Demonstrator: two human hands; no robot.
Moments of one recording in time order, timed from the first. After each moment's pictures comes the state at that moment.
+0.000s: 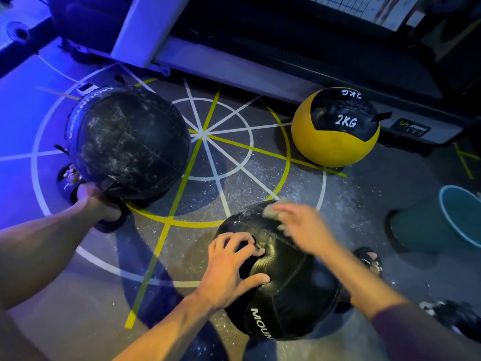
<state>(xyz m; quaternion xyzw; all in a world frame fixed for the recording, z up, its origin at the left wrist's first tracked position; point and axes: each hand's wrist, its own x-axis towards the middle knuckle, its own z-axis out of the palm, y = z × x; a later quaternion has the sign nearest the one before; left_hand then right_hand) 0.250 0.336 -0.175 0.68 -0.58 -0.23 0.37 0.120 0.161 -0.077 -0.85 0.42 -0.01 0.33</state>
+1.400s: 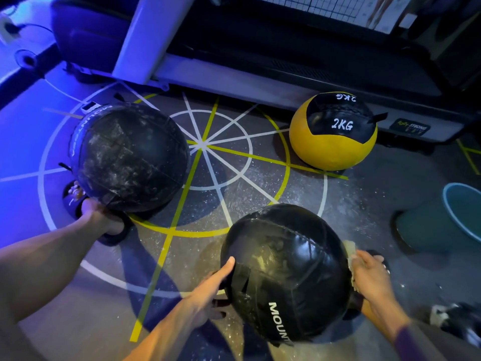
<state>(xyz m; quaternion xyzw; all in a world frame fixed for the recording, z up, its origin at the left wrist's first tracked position) 0.261 0.352 -0.185 0.62 0.00 -0.71 0.34 -0.026 0.166 -0.124 -0.57 0.75 -0.13 0.31</state>
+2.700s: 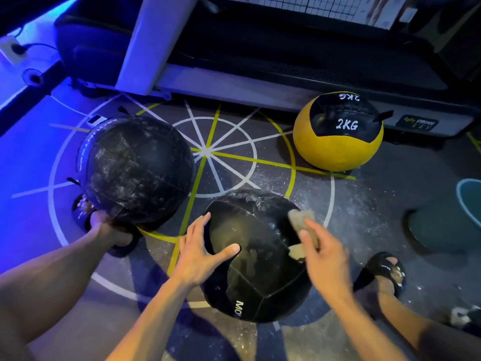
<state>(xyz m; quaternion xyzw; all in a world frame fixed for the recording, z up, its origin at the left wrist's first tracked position) 0.338 0.320 -0.145 0.77 -0.36 -0.37 0.36 0.096 0.208 -0.093 -0.71 0.57 -0.27 0.32</state>
